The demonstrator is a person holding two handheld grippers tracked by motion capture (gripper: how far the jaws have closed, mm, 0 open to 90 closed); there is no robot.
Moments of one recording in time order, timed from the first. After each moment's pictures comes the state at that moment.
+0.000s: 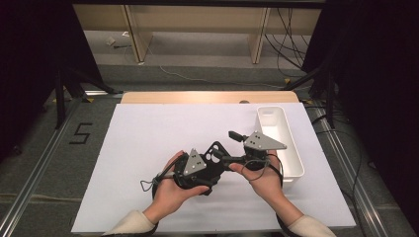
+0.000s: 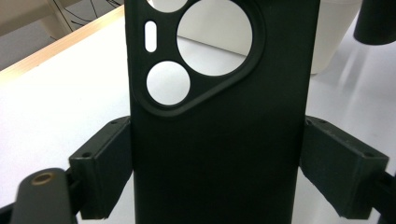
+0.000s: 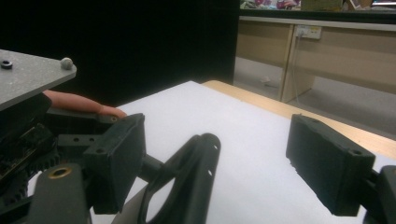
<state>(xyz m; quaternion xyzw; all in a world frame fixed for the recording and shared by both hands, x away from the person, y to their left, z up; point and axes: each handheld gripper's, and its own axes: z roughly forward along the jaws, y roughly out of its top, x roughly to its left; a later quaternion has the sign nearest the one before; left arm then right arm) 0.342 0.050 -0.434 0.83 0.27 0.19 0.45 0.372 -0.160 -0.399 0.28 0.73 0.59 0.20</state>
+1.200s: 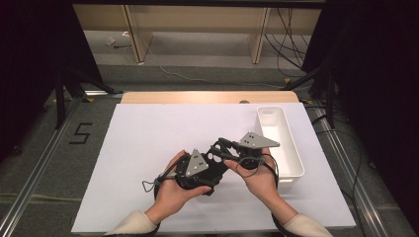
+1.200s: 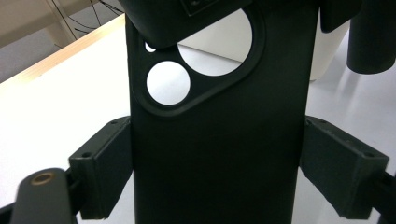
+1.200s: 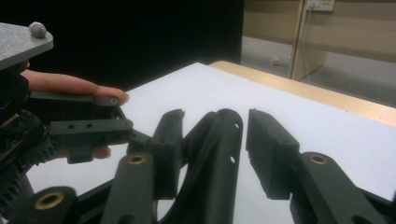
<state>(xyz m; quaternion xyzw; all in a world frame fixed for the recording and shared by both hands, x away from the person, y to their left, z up) 0.340 0.045 -0.432 0.83 0.26 0.19 0.46 0.376 -0.152 -0.407 0.30 0.75 0.57 0.16</state>
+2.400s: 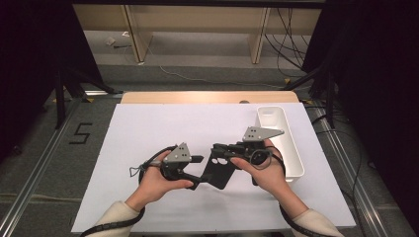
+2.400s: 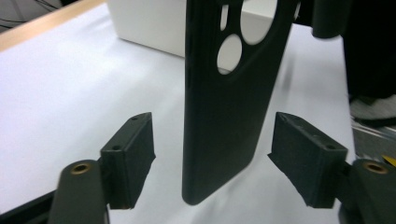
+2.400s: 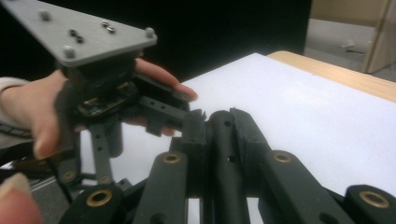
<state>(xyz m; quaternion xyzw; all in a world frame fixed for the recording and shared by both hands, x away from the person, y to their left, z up) 0.364 0.086 -0.428 0.84 0.20 0.06 0.50 0.383 -0.164 -0.385 0.22 0.79 0.58 0.04</state>
